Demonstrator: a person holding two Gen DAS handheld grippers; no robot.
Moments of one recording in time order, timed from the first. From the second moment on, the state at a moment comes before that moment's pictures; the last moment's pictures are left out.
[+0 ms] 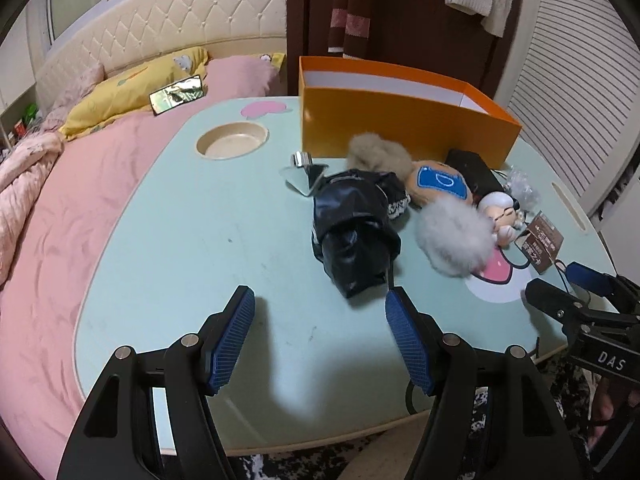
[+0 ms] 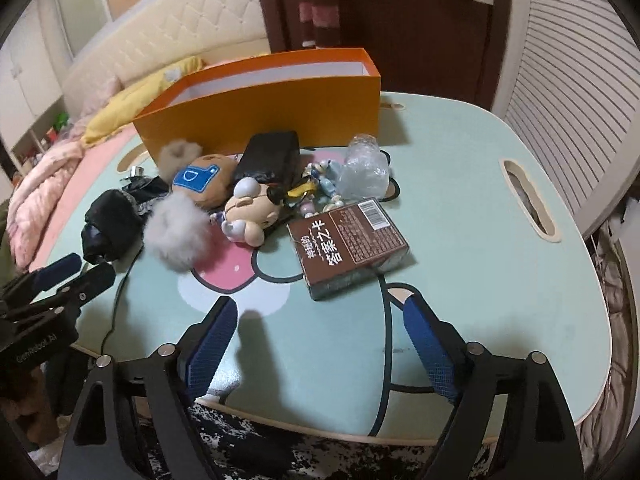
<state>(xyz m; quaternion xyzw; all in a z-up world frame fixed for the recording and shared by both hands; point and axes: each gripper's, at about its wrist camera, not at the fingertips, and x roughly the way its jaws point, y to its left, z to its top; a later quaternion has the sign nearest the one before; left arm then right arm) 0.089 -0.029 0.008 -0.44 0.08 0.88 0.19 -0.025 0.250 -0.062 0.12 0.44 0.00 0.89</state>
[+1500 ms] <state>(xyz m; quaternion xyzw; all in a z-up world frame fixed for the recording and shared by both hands) 0.094 -0.029 -0.007 -0.39 0.11 0.89 0.22 -0.021 0.256 -0.076 0.06 0.39 0.05 0.92</state>
